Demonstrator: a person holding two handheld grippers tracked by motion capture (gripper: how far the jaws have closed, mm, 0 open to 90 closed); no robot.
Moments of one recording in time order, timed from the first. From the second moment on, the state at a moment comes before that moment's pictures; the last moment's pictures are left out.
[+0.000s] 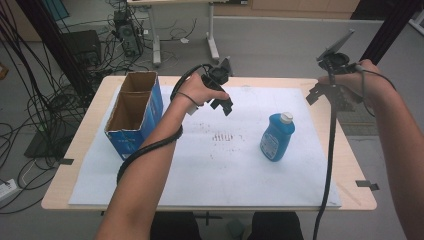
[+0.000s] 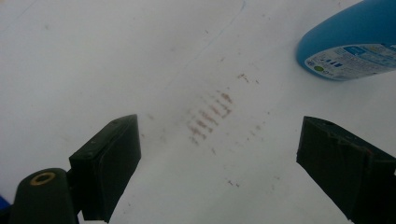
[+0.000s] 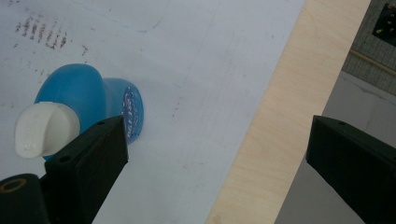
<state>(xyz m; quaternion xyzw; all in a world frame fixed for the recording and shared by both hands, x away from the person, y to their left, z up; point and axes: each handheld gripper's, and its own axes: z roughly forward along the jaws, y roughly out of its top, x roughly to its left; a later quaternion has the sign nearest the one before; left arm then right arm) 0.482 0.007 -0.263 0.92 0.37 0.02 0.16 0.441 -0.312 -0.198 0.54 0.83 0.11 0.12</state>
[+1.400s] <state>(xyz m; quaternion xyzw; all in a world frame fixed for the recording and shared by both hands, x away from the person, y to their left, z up) 0.464 0.020 -0.272 0.91 0.38 0.02 0.14 0.427 -0.325 -0.209 0.54 0.83 0.11 0.12</state>
